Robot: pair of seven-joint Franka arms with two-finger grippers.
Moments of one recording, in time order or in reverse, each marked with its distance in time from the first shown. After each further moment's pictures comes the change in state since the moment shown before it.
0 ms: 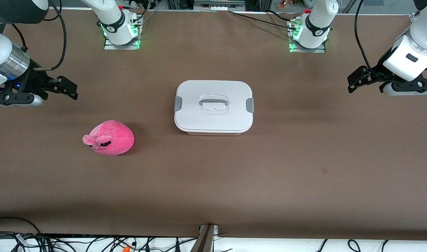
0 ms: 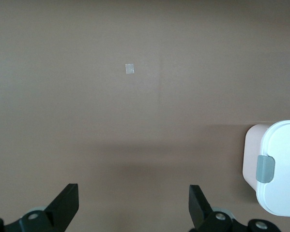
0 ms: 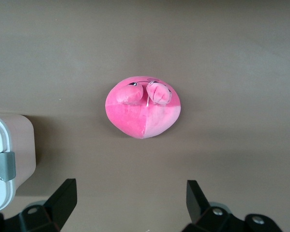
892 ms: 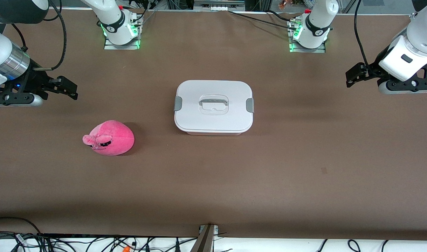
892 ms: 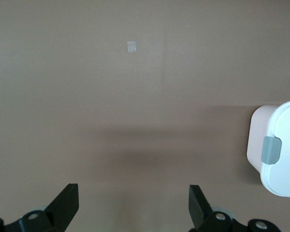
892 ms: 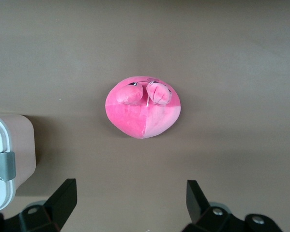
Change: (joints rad) left arm -0.002 0.000 0.000 0.000 0.000 -0.088 0.000; right arm 0.000 0.000 0.000 0.000 0.000 0.000 0.000
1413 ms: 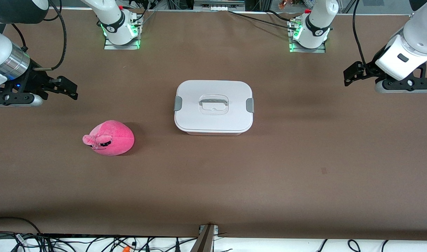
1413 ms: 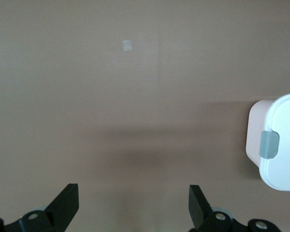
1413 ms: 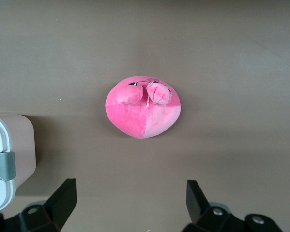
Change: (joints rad) left arm -0.007 0.001 -0.012 0.009 0.000 -0.005 0.047; right arm 0.000 0.000 0.000 0.000 0.000 0.000 0.000
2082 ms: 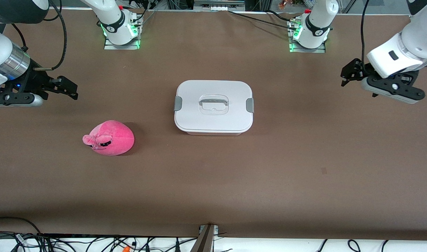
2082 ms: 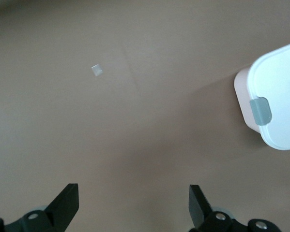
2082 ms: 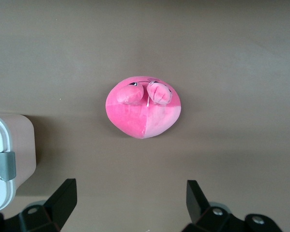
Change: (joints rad) left arm -0.001 0.066 -0.037 0.079 0.000 -0.001 0.348; right arm 0.000 0.000 0.001 0.000 0.000 0.000 0.000
